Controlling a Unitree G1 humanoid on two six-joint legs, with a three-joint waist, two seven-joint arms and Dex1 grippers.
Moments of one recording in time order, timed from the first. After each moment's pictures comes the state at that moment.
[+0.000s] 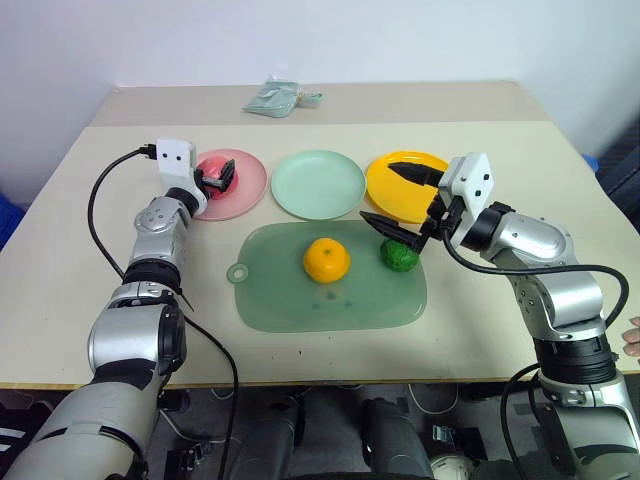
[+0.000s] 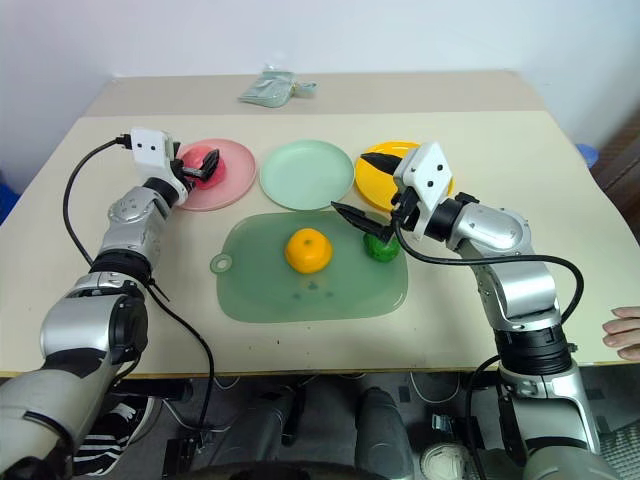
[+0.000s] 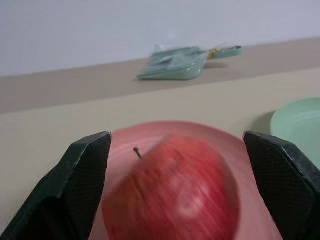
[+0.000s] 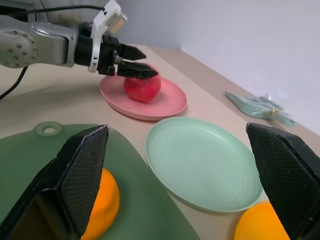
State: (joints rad) left arm -1.00 0.42 0.20 1.16 -0.15 -0.29 -0.46; right arm -0.49 -0.57 -0.01 -0.23 0.38 0.34 0.80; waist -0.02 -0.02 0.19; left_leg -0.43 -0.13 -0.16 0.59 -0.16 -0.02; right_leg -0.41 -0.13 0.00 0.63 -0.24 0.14
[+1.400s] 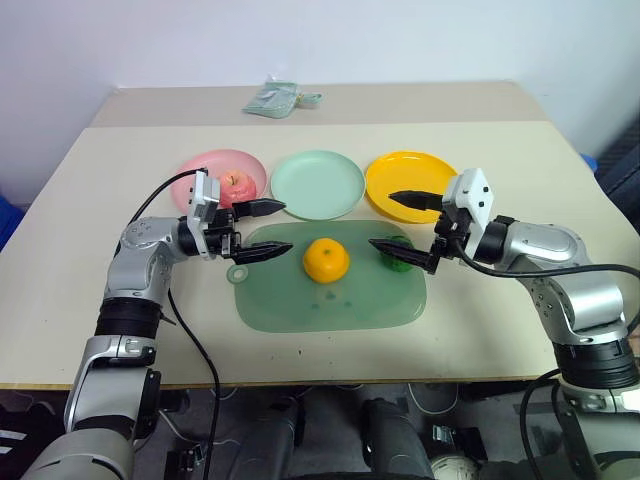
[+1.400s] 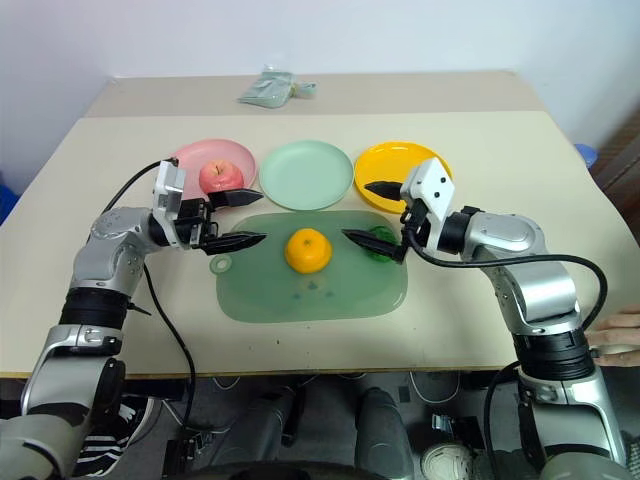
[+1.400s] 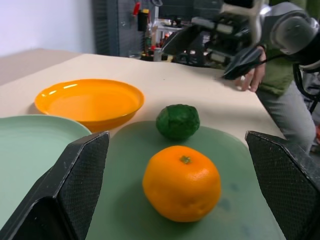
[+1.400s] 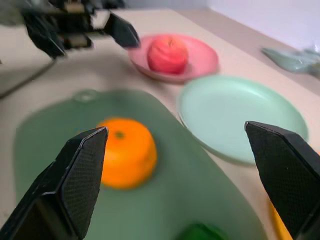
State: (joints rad) left arm -0.66 0.50 0.06 0.43 -0.47 0.14 -1.45; right arm -0.47 -0.63 -0.01 -0.23 0.45 0.50 0.88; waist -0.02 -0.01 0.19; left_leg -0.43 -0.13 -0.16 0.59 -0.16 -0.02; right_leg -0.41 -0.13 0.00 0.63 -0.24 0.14
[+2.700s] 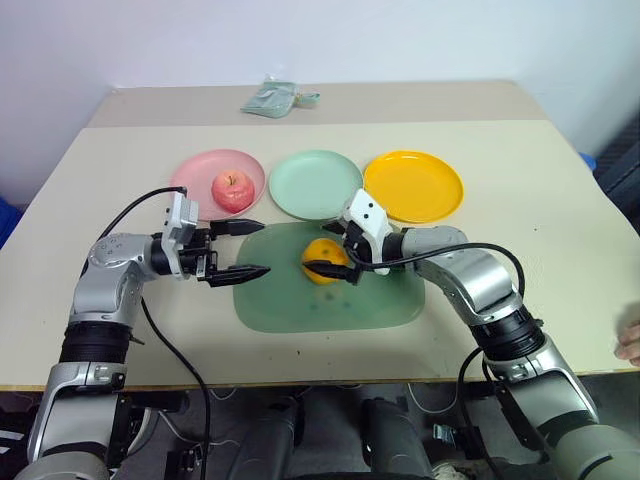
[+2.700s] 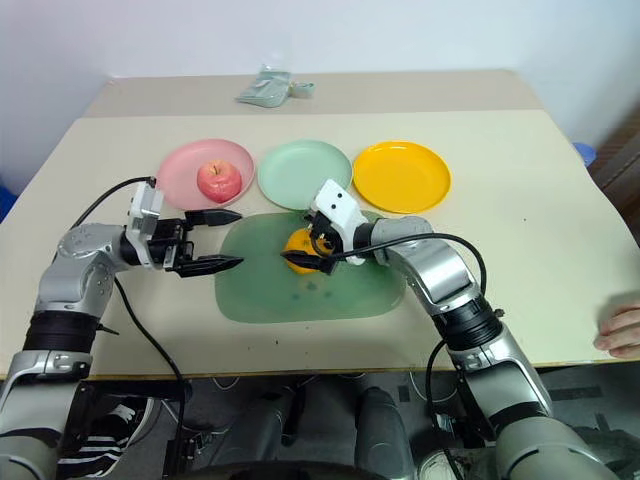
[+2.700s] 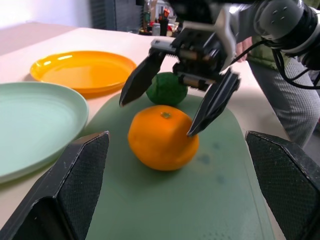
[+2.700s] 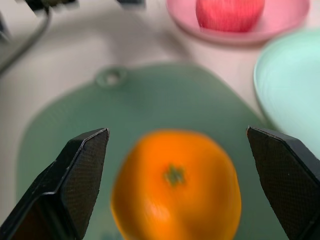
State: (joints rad) left arm -0.51 0.62 0.07 0.30 -0.49 0.15 -1.47; right arm -0.66 -0.44 0.34 -0.07 0.27 0.71 0.78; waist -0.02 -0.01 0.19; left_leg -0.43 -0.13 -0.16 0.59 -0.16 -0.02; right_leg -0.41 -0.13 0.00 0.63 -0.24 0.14
